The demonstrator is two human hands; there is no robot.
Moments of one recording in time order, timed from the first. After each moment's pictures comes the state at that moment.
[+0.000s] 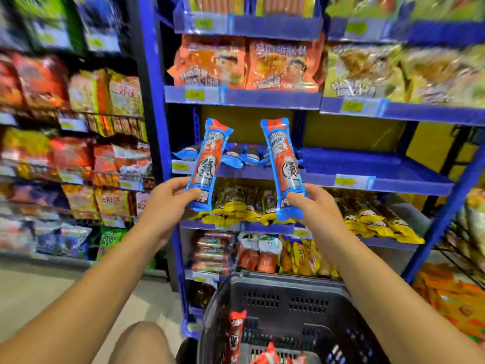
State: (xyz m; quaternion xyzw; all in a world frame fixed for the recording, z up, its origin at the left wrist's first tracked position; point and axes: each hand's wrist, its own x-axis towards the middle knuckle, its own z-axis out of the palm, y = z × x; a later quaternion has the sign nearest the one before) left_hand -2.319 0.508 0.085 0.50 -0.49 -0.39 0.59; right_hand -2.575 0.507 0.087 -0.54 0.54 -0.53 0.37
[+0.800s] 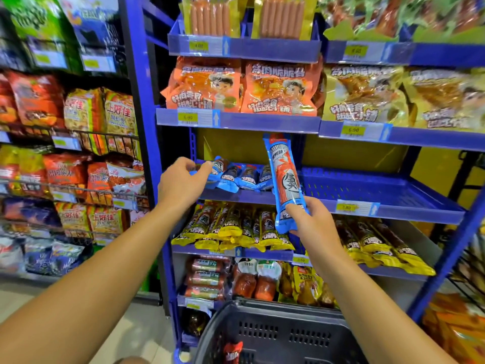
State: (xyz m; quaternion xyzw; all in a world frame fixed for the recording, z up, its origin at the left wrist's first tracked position) left_hand -2.338 0.407 0.135 0.67 -0.55 -0.08 0.50; right_hand -2.576 0.472 0.102 -0.52 0.53 -0.56 0.37
